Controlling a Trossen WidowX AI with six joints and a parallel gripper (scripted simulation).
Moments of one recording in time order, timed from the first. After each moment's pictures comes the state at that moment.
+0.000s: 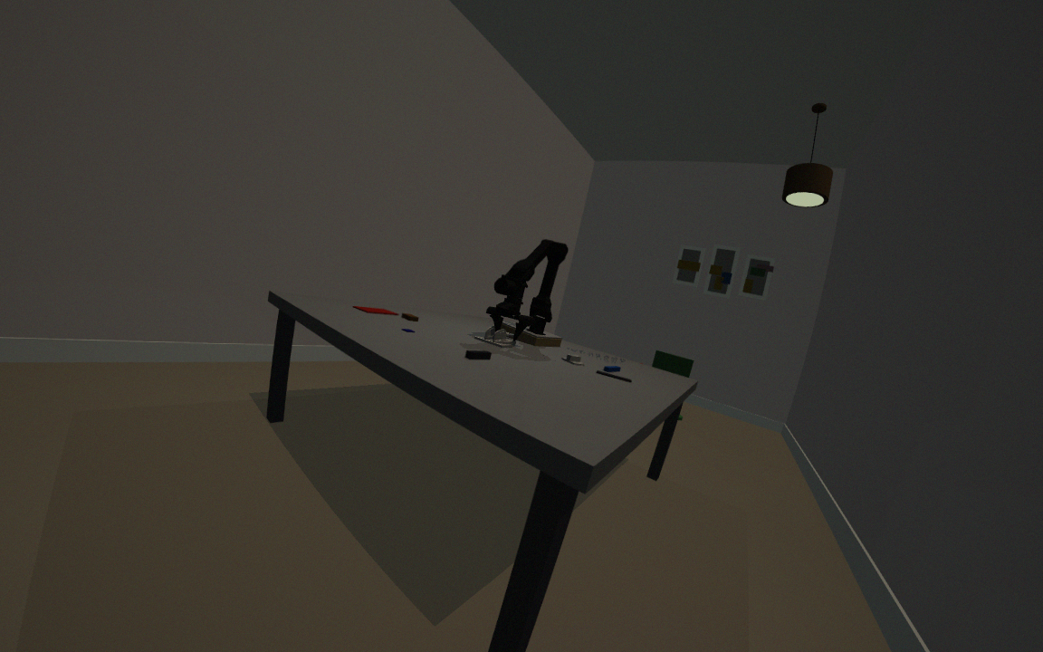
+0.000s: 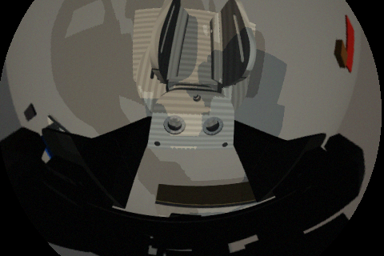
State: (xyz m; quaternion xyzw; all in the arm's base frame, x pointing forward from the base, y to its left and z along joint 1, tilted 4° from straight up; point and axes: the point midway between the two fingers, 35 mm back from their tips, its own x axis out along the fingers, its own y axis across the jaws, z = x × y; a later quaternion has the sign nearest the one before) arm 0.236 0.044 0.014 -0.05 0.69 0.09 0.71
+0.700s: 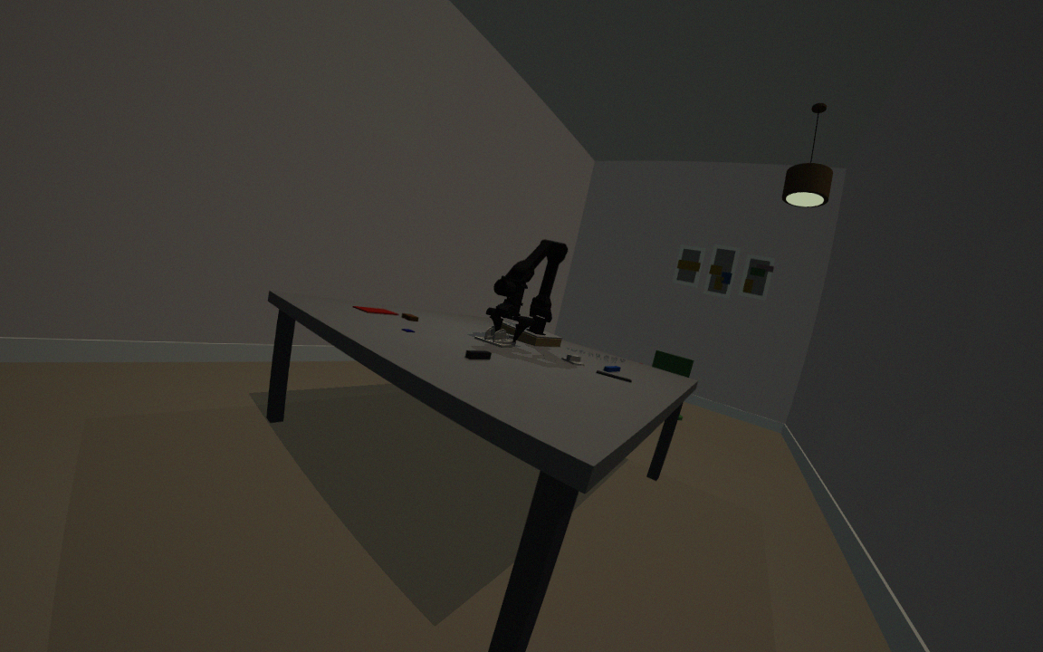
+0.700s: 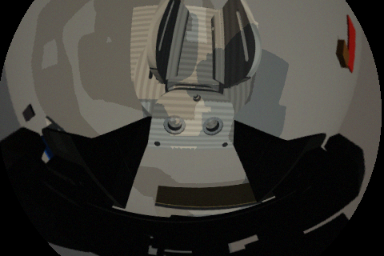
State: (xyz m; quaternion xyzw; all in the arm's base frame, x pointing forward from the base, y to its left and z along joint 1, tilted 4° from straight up) arm 0.236 0.044 0.009 -0.05 0.69 0.09 0.71
